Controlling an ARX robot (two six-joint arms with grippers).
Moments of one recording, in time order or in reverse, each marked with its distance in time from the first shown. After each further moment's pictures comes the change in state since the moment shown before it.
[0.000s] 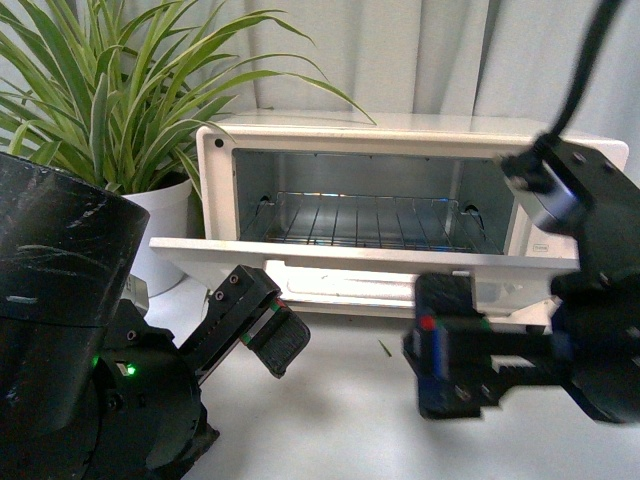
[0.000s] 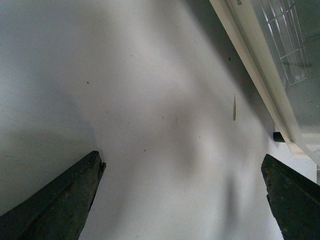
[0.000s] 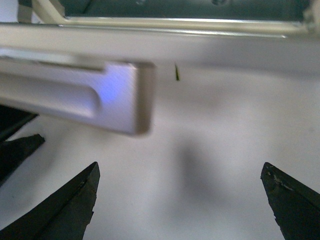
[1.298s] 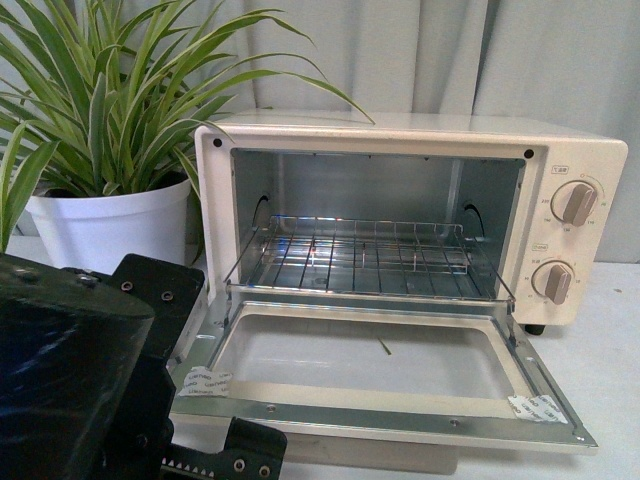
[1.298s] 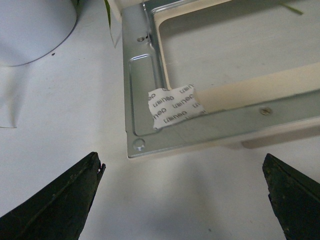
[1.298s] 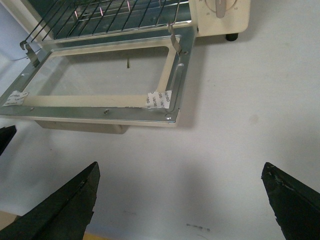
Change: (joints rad) left arm -0.192 -0.195 -0.217 0.079 -0.441 1.077; right arm -0.249 -0.717 -0.411 -0.146 -0.122 -0.034
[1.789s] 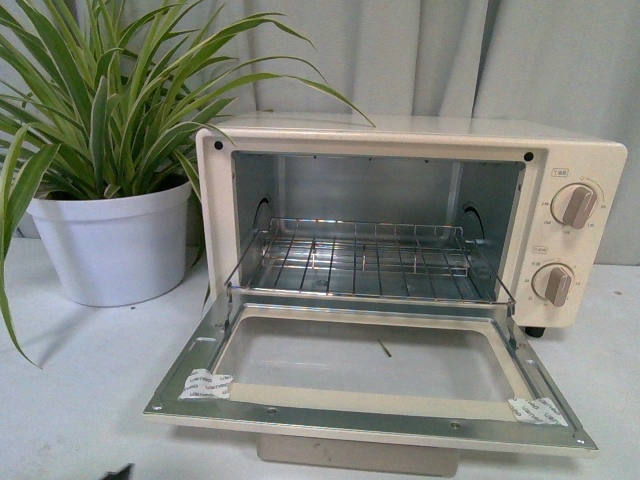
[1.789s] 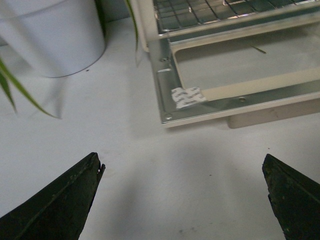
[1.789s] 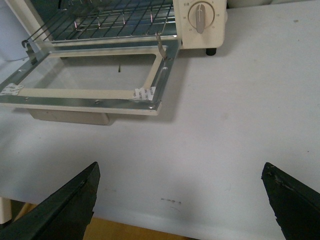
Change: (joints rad) left arm -0.046 -0.557 -0.254 -0.117 -0.050 -0.014; right arm -0.080 -0.427 -0.106 -0.227 -0.026 -0.105
